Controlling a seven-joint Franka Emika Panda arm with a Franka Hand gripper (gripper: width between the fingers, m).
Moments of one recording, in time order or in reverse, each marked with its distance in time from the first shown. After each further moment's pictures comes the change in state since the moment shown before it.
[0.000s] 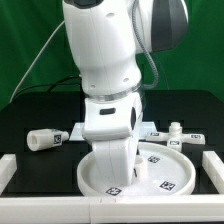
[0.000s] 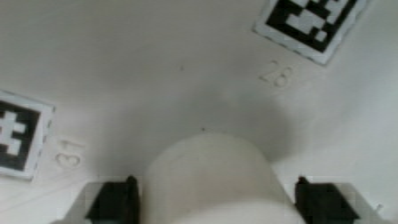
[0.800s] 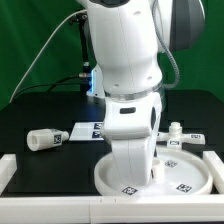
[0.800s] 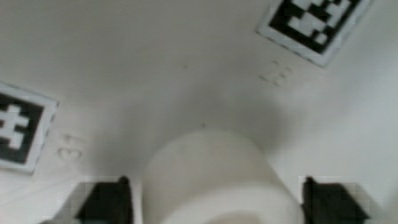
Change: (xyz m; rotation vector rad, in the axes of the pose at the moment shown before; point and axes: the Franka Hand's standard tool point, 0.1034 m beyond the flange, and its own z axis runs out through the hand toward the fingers) arm 0.017 -0.004 0.005 -0.012 0.000 0.007
